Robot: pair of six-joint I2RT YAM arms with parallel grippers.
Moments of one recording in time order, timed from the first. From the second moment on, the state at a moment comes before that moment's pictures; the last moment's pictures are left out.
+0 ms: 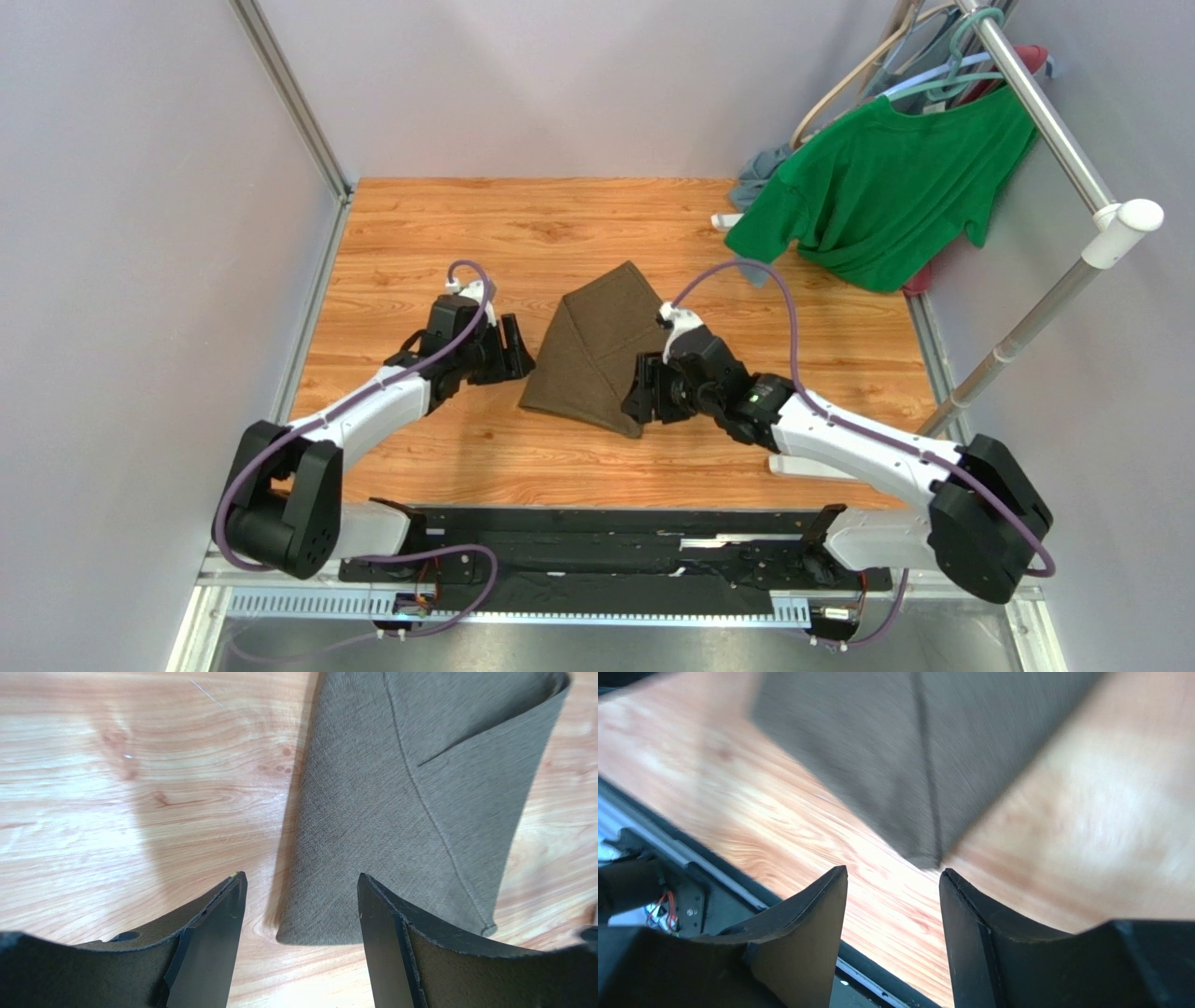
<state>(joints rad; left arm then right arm) -0.34 1.33 0.65 -0.10 0.14 -0.46 0.82 1.27 0.68 -0.16 -0.03 0.69</state>
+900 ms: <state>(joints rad) -0.22 1.19 0.60 -0.13 0.21 -0.48 1.20 1.76 1.01 -0.08 0.36 -0.27</state>
